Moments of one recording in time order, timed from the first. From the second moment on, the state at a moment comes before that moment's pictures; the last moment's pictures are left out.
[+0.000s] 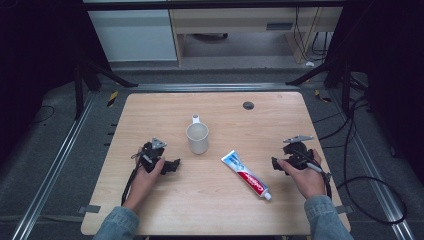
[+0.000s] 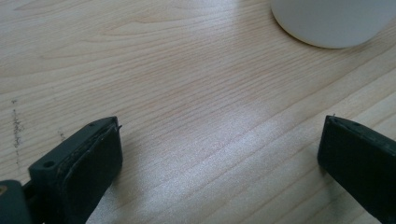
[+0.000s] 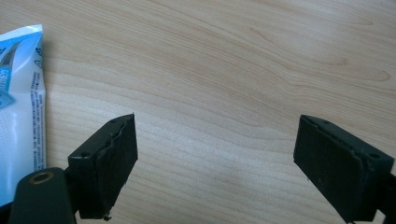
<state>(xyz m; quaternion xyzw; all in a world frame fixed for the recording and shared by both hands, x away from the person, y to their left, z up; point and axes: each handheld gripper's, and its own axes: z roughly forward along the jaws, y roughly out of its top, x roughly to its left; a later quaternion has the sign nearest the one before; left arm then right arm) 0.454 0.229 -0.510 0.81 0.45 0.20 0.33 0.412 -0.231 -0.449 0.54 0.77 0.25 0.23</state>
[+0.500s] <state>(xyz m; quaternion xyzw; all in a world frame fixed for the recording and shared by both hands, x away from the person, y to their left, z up) 0.454 0.229 -0.510 0.81 0.45 0.20 0.33 0.408 -0.227 -0.431 0.54 0.77 0.25 0.21</state>
